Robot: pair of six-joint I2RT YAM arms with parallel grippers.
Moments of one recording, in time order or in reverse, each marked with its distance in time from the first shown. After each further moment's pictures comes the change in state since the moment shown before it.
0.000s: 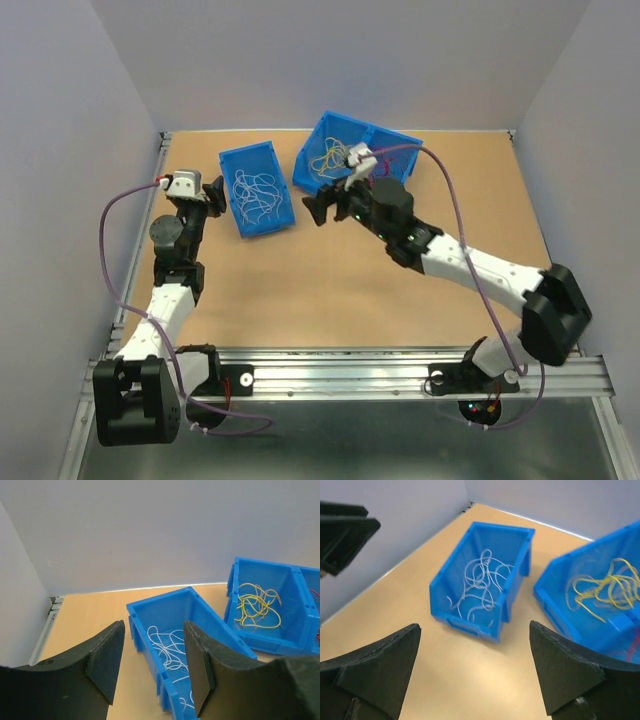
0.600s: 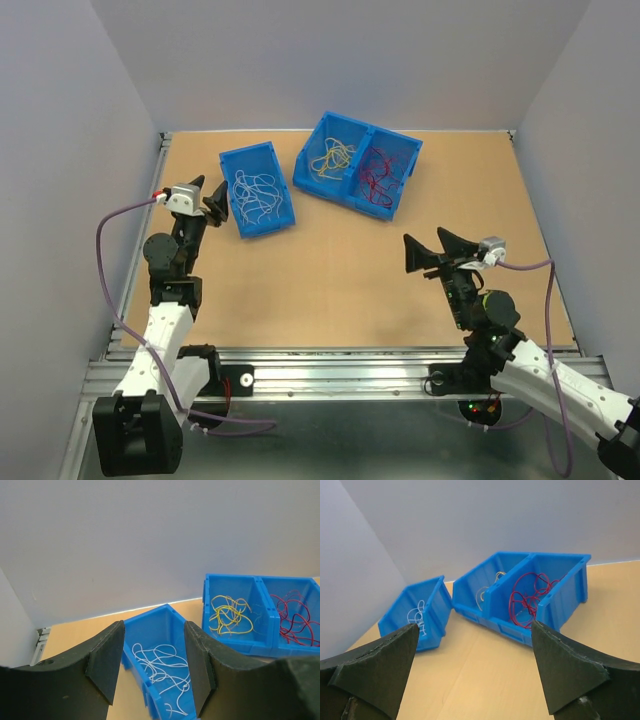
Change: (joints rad) left arm 0.000 -0.159 -0.048 0.001 0.123 -0.001; right arm -0.001 -1.093 -1.001 0.320 0.407 0.012
